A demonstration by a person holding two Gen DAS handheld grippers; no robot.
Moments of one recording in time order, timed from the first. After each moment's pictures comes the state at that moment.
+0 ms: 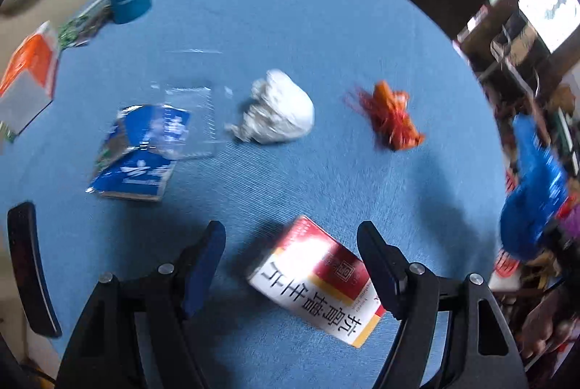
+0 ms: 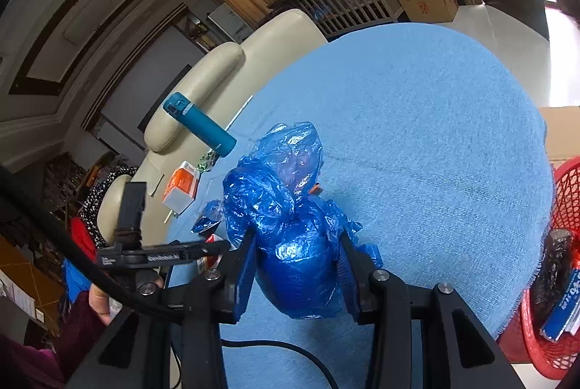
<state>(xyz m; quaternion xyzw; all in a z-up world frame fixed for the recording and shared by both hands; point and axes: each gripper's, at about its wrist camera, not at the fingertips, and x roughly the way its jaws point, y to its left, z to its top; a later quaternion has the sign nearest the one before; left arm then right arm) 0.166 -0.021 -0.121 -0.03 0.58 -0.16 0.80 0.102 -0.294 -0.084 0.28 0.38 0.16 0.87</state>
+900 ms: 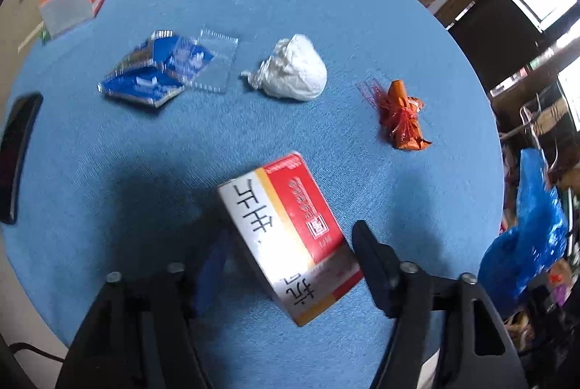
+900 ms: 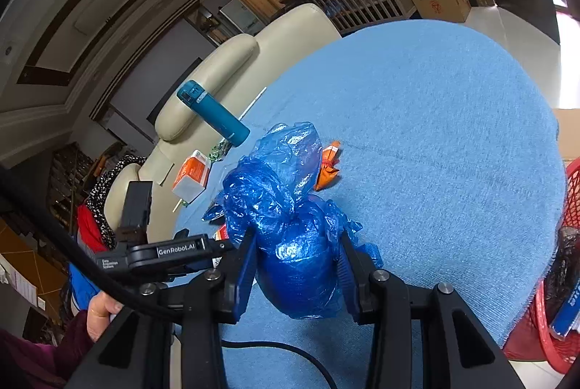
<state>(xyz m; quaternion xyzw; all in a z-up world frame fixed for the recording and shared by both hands) 0.131 -0.047 -0.128 -0.12 0.59 -0.07 0.80 0.093 -0.277 -0.086 0.28 0.38 0.19 0.86</state>
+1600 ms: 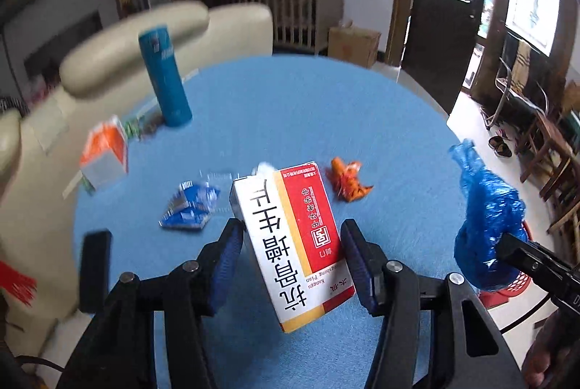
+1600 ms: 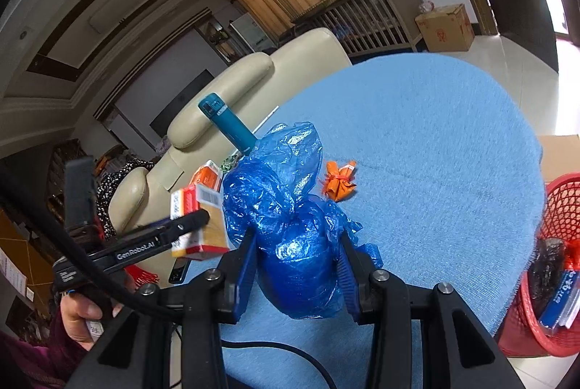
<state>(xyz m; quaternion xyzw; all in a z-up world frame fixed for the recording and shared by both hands) 0.067 -0.073 -0.011 0.05 0.40 -0.11 0.91 0.039 -0.278 -0.052 0.25 0.33 0.18 0.89</state>
